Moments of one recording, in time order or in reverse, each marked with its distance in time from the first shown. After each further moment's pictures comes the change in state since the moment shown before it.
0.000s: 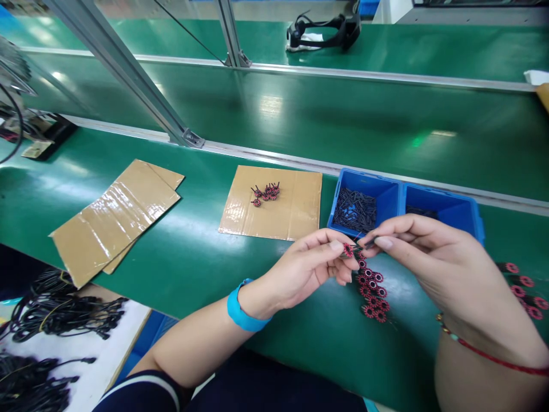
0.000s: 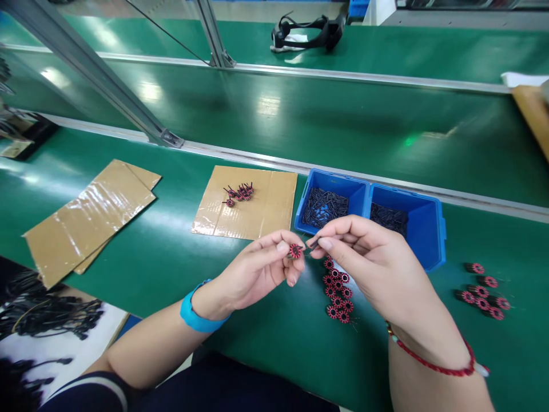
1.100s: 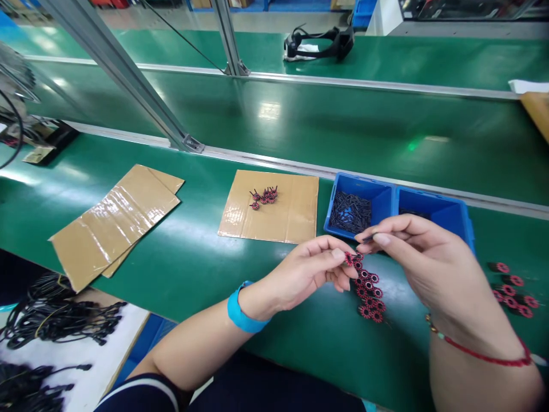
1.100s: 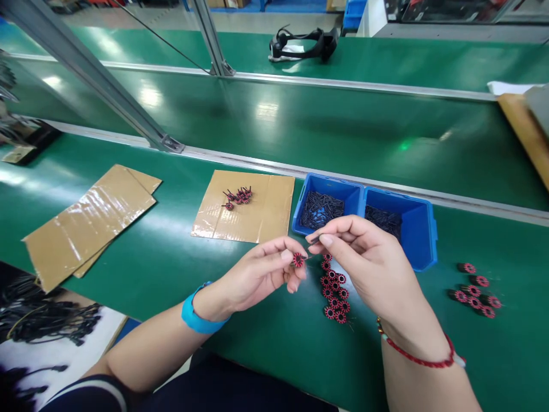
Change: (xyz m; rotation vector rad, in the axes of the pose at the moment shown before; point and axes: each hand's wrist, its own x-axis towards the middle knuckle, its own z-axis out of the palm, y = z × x) left_hand 0.000 -0.002 0.002 0.081 -0.012 -0.047; right_hand 0.000 0.015 0.001 0.114 0.074 -0.002
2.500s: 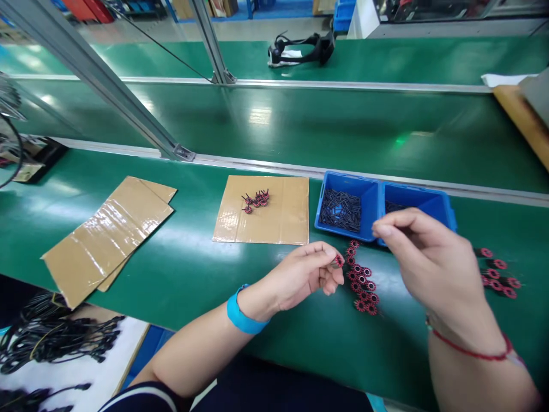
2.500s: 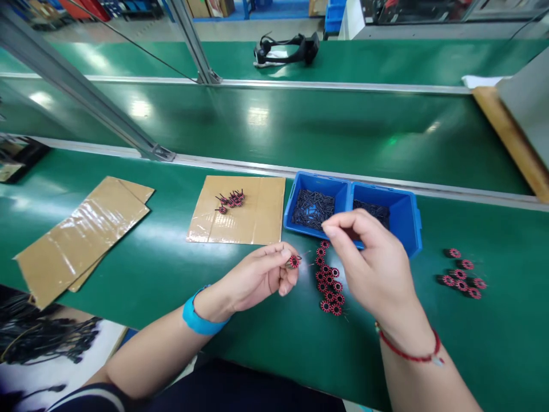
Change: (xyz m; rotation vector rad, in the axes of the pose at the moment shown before) left_hand 0.004 -0.011 -0.005 0.007 0.041 -0.136; right_hand -0.005 0.010 -0.011 -0.531 0.227 -0.351
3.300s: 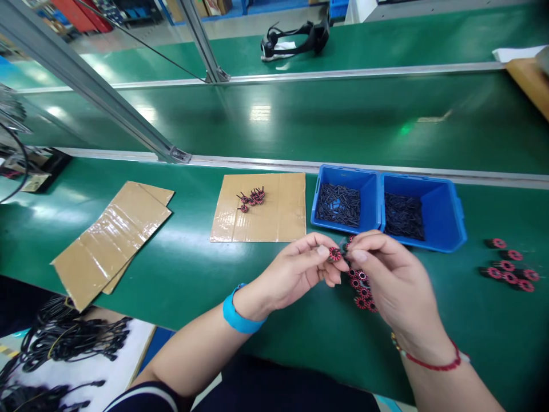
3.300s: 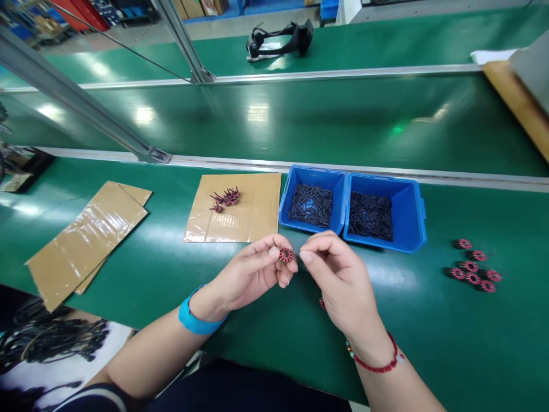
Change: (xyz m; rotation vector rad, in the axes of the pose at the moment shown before) left_hand 0.001 0.002 0.000 -0.032 -0.059 0.115; right_hand -0.042 -0.002 0.033 0.686 -0.025 0.270
